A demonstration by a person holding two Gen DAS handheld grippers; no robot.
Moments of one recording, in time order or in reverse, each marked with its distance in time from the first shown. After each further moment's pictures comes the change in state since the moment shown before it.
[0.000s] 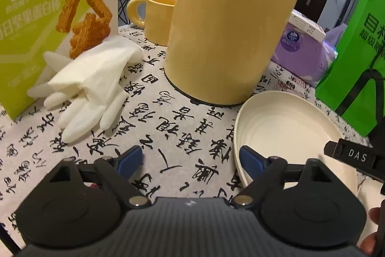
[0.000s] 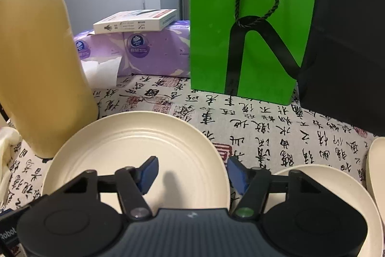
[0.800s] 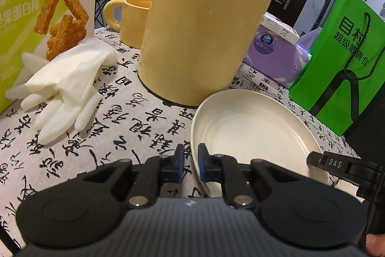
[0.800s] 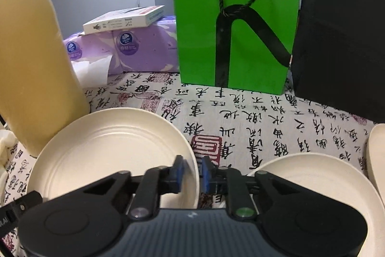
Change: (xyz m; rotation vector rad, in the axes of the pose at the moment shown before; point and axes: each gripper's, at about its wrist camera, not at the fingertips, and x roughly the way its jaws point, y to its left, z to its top) left arm -0.002 -0.001 -0.003 0.005 -0.024 -0.138; right arm 0.002 -0.011 -0.005 0.036 0.003 0.016
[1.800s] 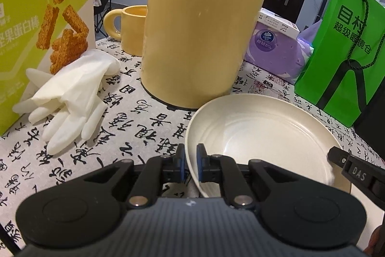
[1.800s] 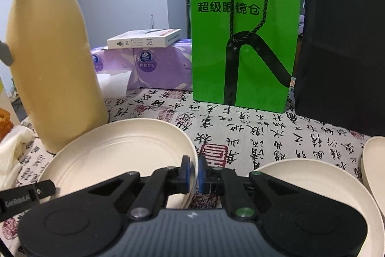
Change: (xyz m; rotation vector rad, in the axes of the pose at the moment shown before) left arm -0.004 -0.008 0.000 0.069 -0.022 0.053; right arm -0.036 0.003 -0.022 -0.038 -0.137 0.048
